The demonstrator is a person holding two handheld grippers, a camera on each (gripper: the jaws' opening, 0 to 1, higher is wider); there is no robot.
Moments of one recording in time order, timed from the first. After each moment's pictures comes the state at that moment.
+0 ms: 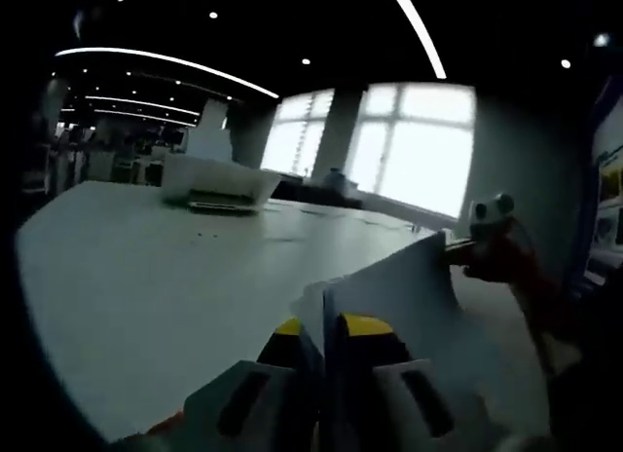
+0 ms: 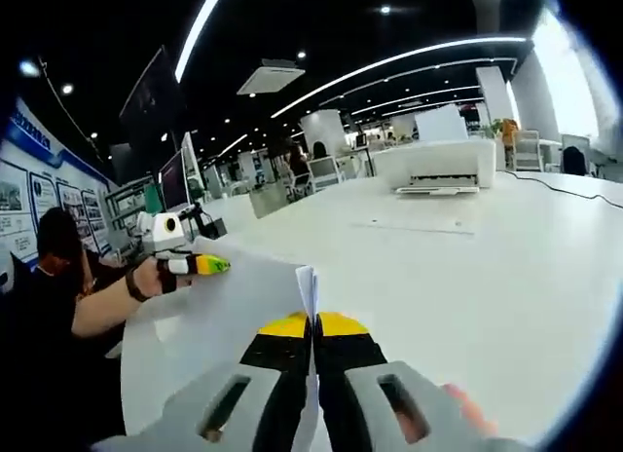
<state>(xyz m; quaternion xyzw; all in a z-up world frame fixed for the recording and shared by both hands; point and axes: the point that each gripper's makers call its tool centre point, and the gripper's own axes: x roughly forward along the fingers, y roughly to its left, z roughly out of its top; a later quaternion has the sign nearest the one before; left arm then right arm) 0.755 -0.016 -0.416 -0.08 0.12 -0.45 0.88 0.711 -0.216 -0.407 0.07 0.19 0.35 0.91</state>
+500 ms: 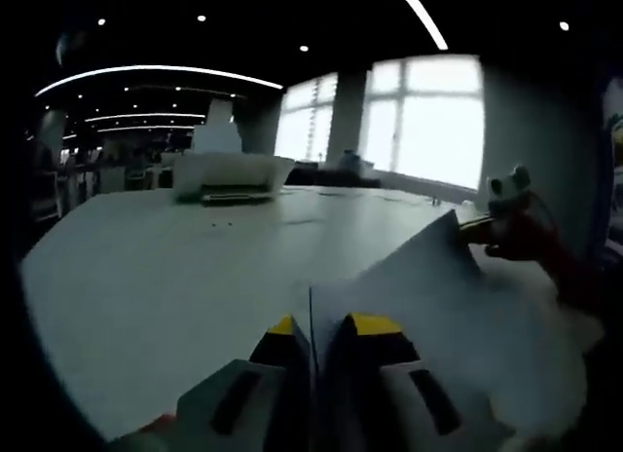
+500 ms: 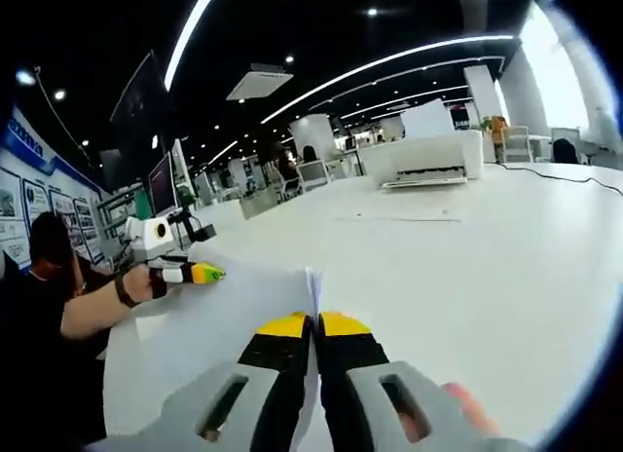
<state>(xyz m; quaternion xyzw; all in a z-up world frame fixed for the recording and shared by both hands) 0.772 -0.013 -0.449 -0.02 0.14 -0.41 0.90 0.723 -0.226 -0.433 0.09 0.19 0.33 0.92</state>
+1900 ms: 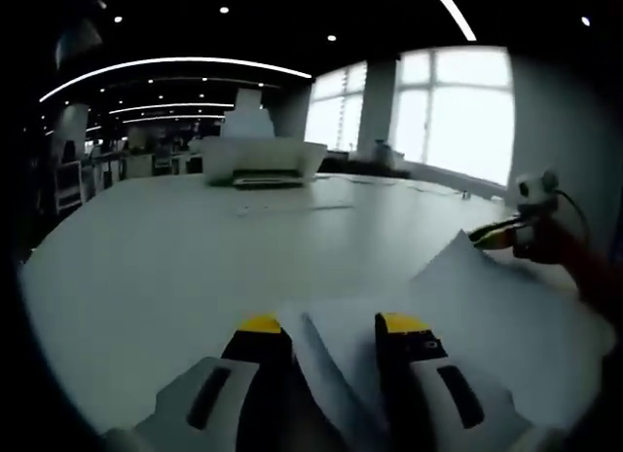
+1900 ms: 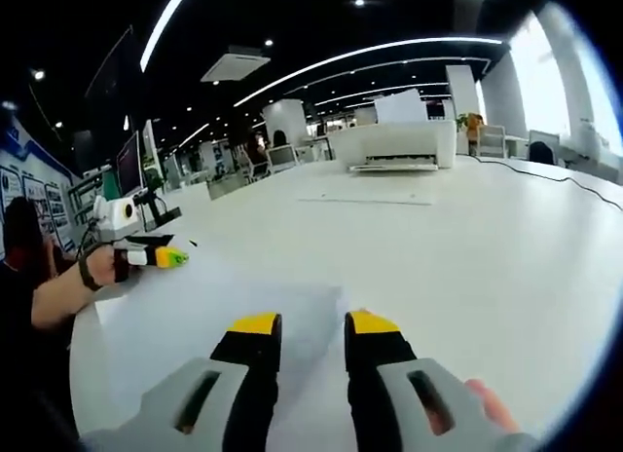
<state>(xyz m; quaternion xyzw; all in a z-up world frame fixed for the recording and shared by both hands) 0.789 0.007 -0.463 -0.02 0.16 -0.35 0.92 0.745 -0.253 -0.460 0.05 0.22 0.26 0.94</state>
